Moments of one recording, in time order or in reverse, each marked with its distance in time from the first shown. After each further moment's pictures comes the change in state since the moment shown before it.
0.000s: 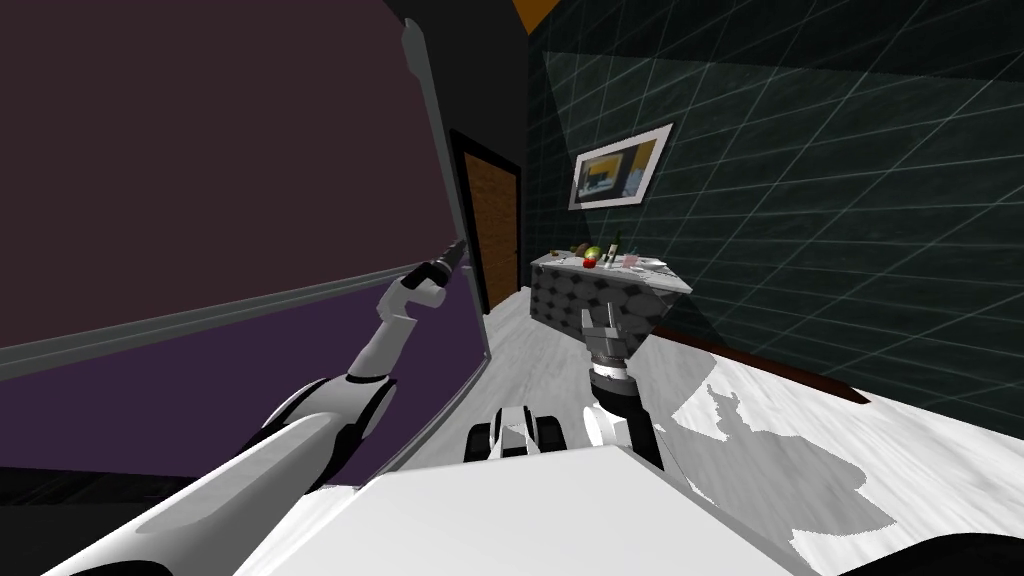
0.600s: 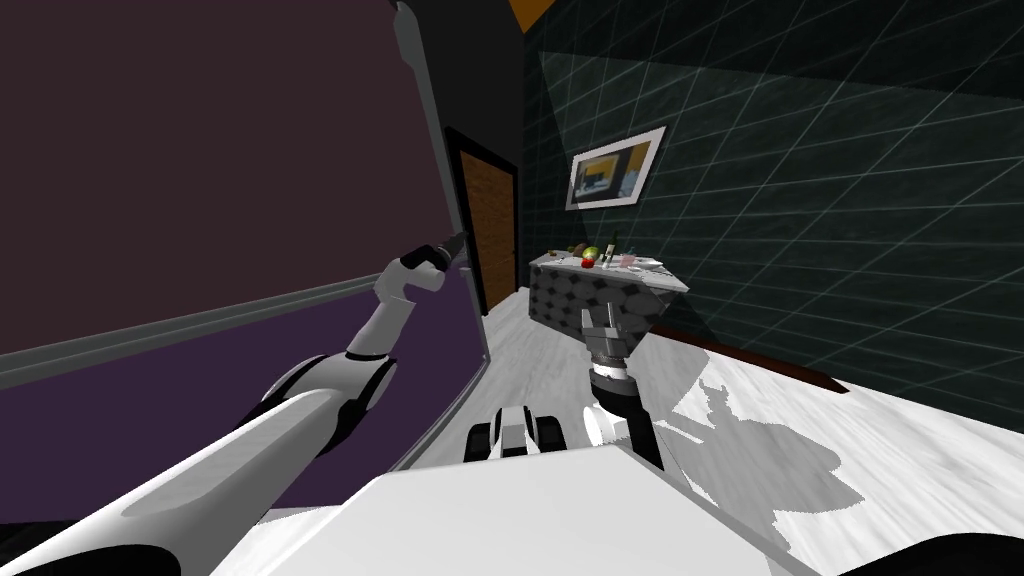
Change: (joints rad) left arm -0.161 0.050 -0.031 0.094 0.034 0.129 -0.035; right arm 0.000 0.000 0.000 0.000 0.000 0.000 0.000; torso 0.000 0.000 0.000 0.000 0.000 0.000
